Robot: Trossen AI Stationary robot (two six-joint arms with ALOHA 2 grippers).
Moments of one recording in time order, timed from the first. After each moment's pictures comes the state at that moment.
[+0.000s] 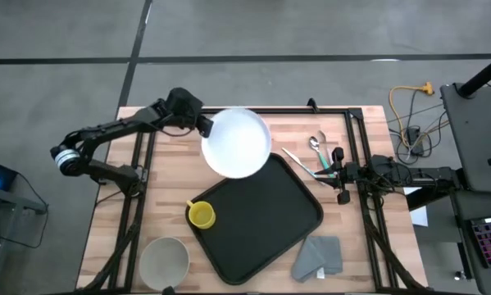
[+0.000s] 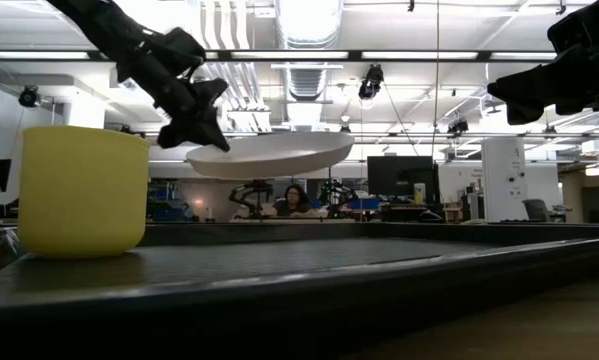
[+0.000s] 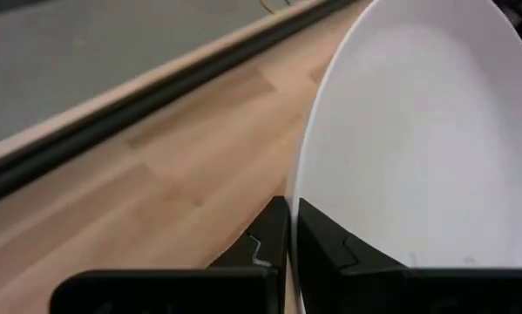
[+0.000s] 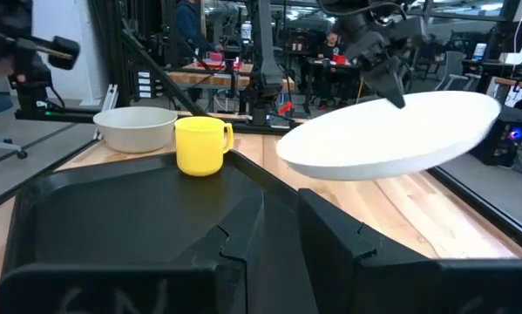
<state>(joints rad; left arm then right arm) 0.72 1.28 0.87 -0.27 0.21 -0.26 0.00 0.01 0.03 -0.04 -0.02 -0.03</state>
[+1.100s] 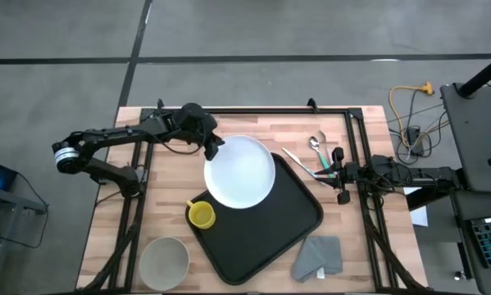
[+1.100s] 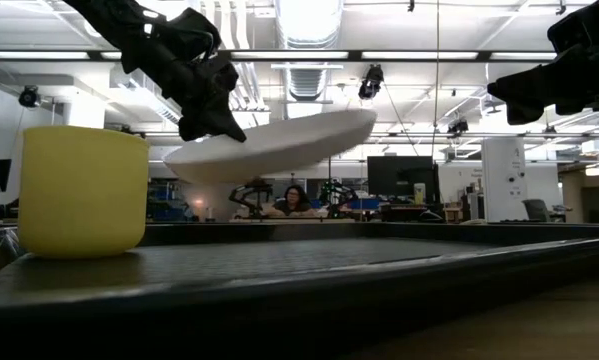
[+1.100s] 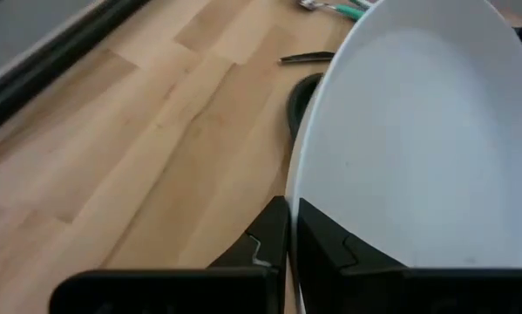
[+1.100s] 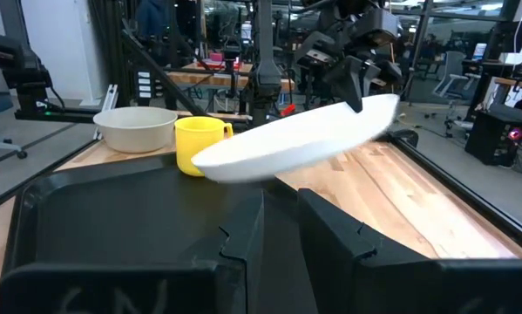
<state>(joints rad) 0.50 1.29 0.87 -0.27 0.25 -0.13 0.00 0.01 0.03 -0.04 -0.02 -0.03</state>
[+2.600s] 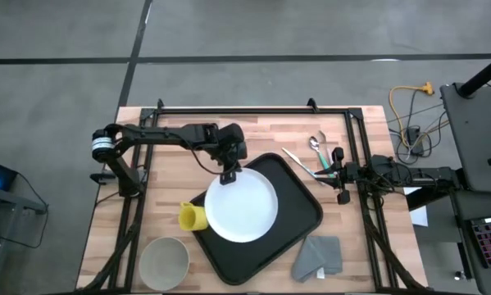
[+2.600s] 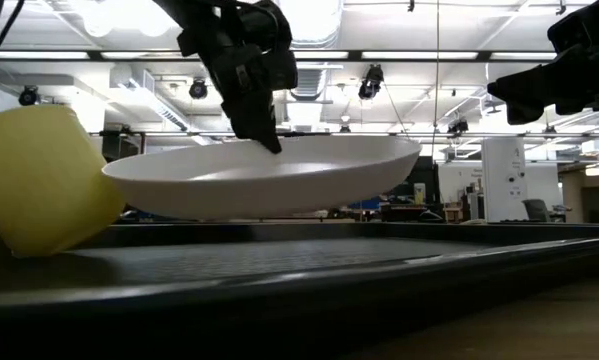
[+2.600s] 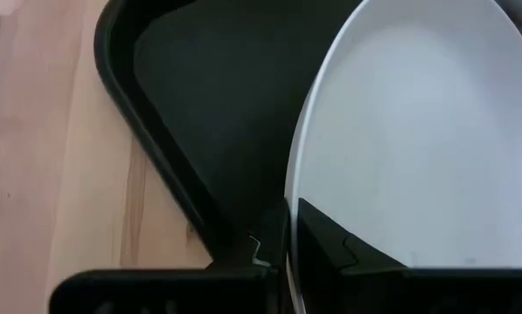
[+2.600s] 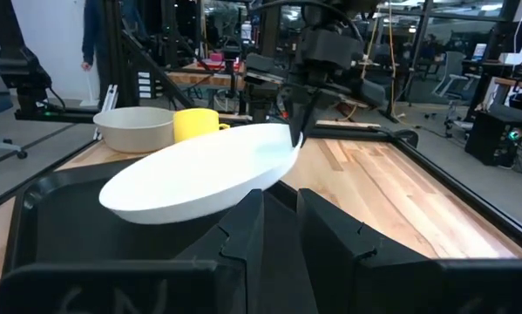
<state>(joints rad) 0.23 1.66 1.27 -0.60 0.27 0.09 0.00 0.01 0.03 -0.04 -0.02 -0.03</state>
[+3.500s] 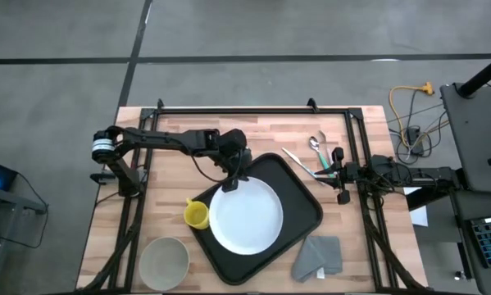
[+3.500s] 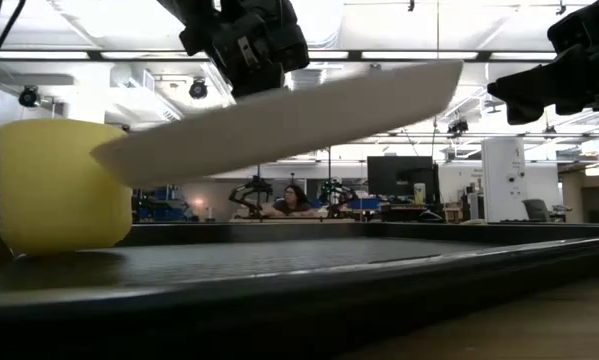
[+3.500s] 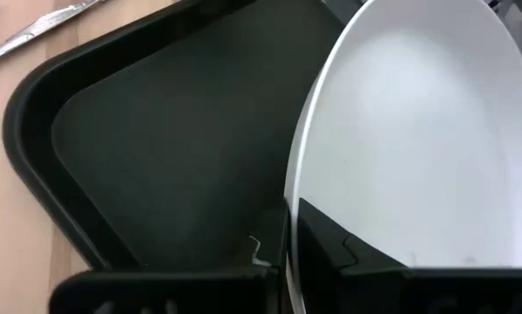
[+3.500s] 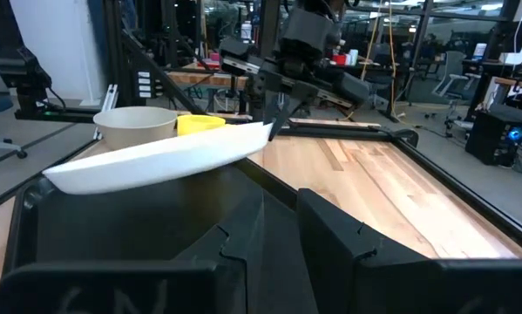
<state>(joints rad) 0.16 1.66 1.25 -0.47 0.38 0.10 0.00 0.01 0.03 -0.04 -0.02 -0.03</state>
